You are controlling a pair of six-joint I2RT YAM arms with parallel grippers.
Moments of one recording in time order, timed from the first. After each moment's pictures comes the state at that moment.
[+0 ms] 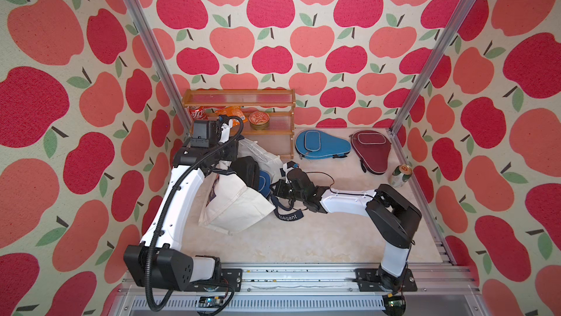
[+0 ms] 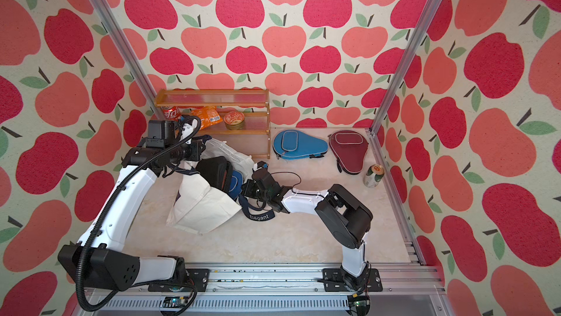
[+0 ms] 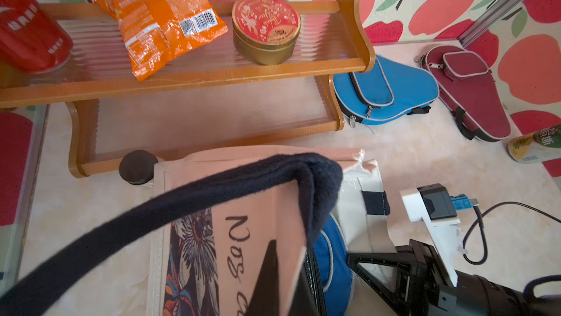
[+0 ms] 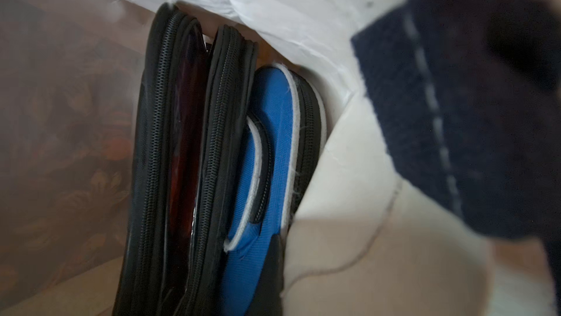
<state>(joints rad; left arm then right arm) -0.12 1.34 1.44 -0.81 0.21 -0.02 0.99 1.87 1.06 0.29 -0.09 1.00</state>
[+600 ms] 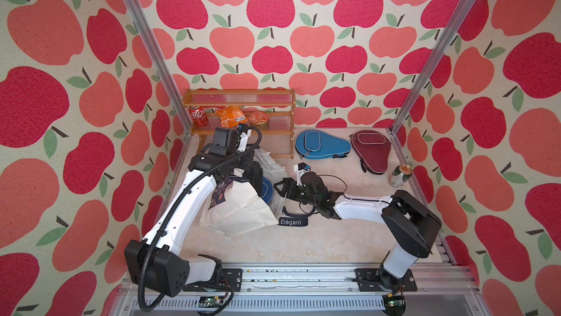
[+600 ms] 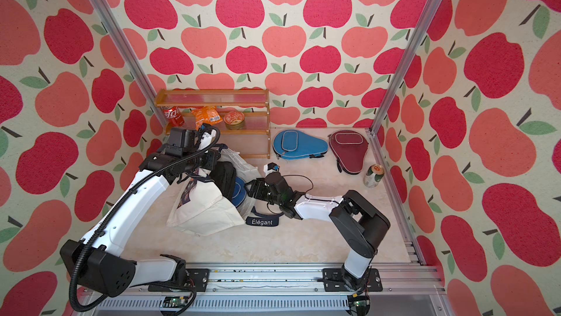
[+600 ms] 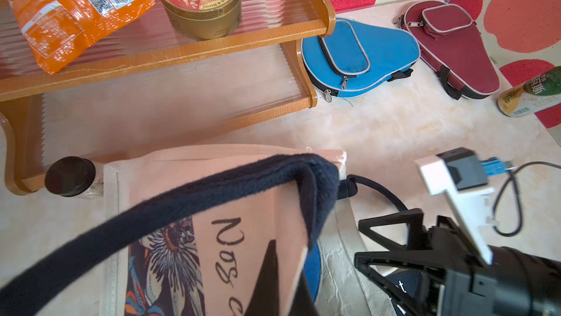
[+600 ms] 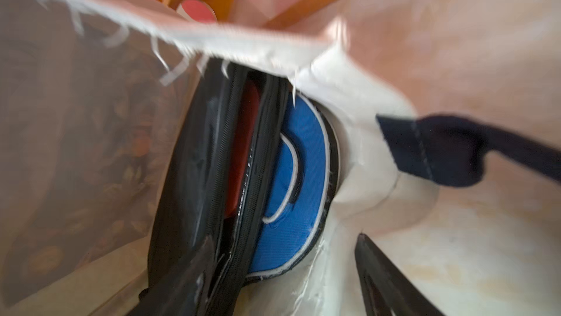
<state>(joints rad) -0.30 1.33 1.33 -0.74 0.14 -0.04 0.91 1.66 0.84 0.39 -0.10 0.94</state>
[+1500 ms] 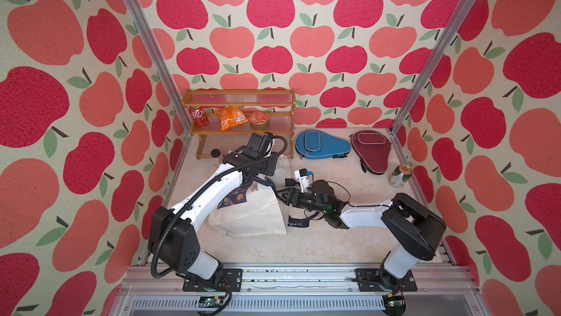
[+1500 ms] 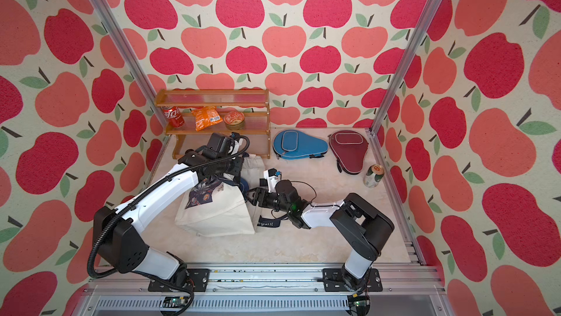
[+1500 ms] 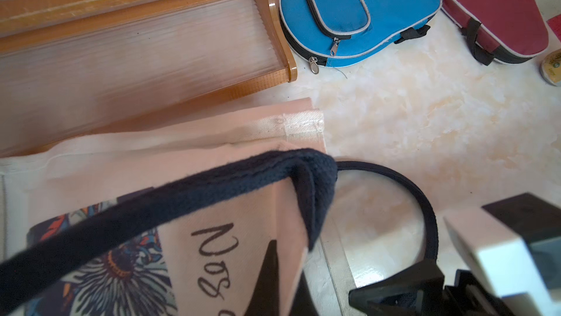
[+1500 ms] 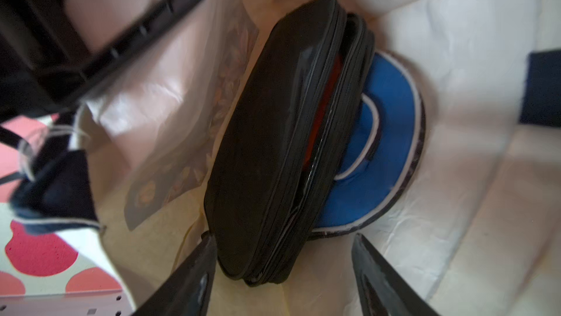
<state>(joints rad) -0.52 1.52 1.33 -0.67 -0.04 -0.16 0.95 1.70 0.67 0.74 -0.34 0.99</state>
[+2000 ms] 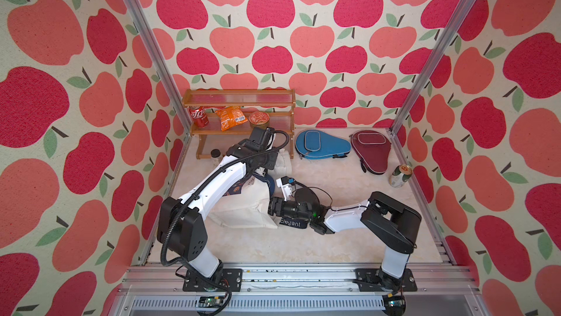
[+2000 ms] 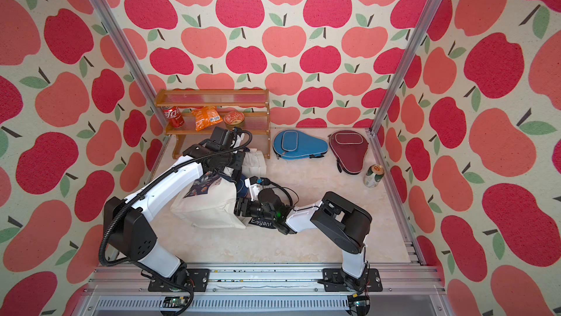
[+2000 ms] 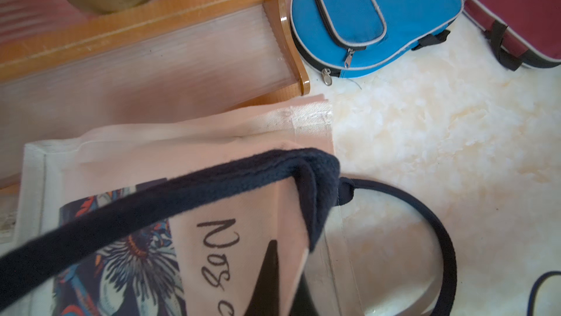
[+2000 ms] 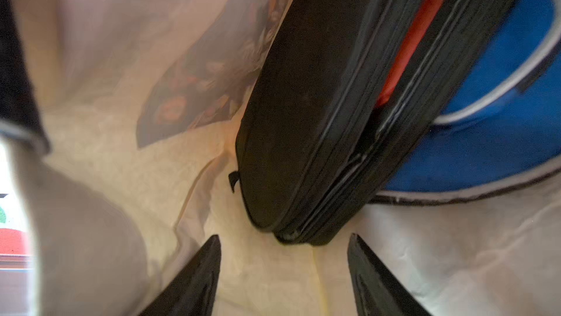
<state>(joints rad) -0.50 1.63 1.47 -0.70 -0.05 -0.11 1.10 1.84 0.78 0.83 -0.28 1.04</state>
